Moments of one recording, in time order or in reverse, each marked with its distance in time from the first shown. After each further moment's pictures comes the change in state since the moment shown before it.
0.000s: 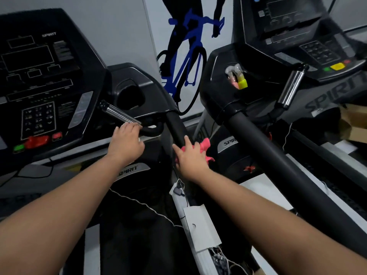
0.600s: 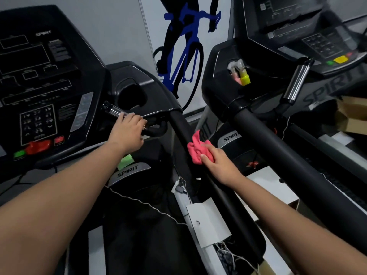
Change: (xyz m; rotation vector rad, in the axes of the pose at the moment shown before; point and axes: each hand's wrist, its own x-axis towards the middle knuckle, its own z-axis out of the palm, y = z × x) left_hand 0.035 -0.028 -0.008 0.376 -0.084 0.238; right_hand -0.024 0.055 0.015 0.778 0.037 0.171
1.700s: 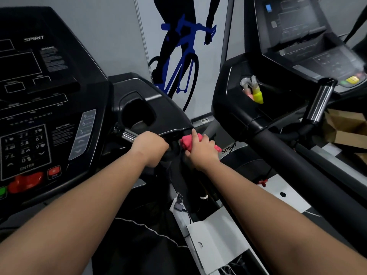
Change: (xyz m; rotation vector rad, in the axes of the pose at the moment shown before) left_hand 0.058 -0.011 -0.005 0.220 -0.062 0.389; right_hand 0.132 -0.096 0.048 -0.630 0.115 0.161
